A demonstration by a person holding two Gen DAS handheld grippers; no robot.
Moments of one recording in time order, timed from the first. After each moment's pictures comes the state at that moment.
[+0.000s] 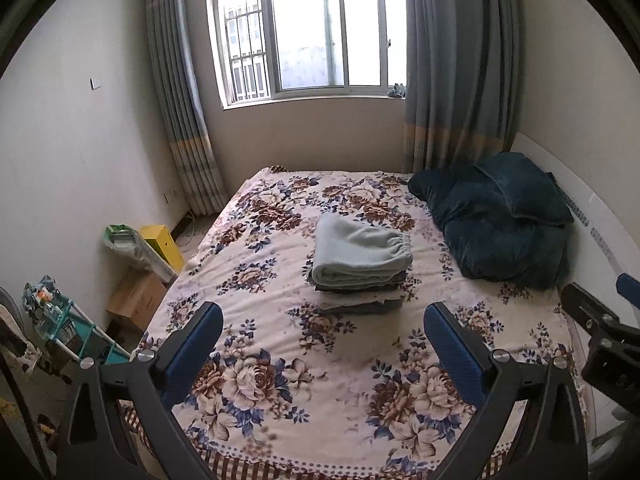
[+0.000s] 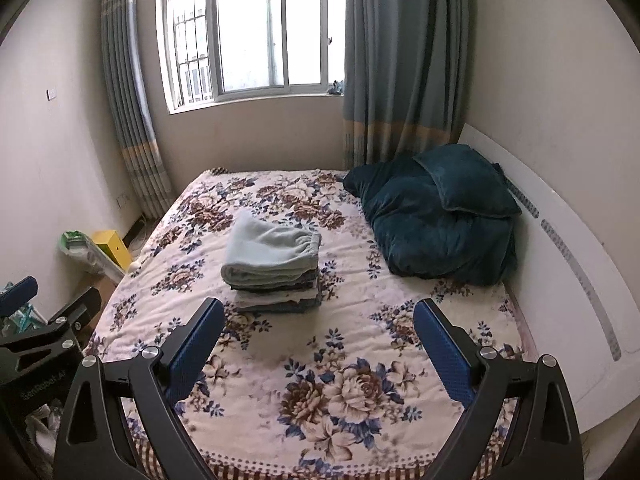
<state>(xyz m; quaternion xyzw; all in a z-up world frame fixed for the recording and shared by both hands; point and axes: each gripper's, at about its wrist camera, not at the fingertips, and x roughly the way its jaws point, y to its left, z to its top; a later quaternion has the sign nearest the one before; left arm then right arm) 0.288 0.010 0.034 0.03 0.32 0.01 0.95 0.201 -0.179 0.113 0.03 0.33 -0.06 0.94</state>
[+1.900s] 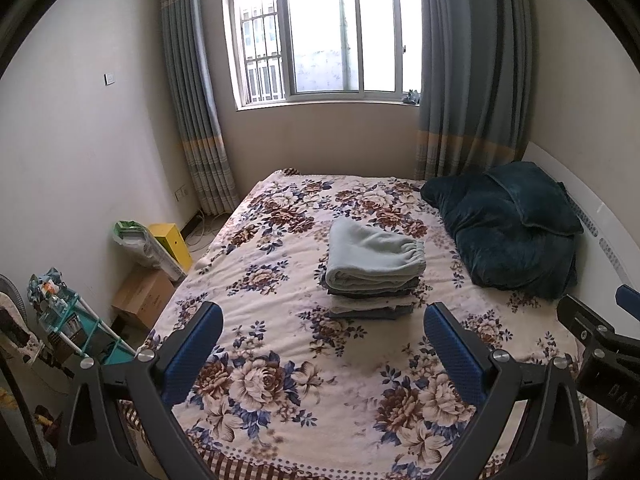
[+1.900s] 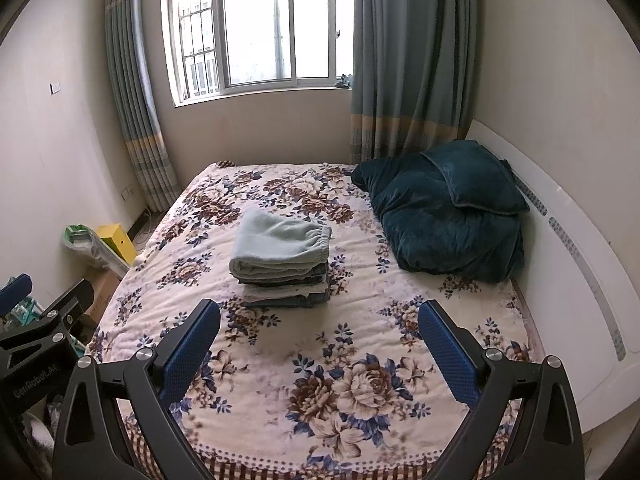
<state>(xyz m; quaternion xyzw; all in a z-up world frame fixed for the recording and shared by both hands) 0.292 0.028 0.039 0.02 0.32 0.03 0.95 0.207 -0.161 0.097 0.03 0.34 -0.06 0.94</state>
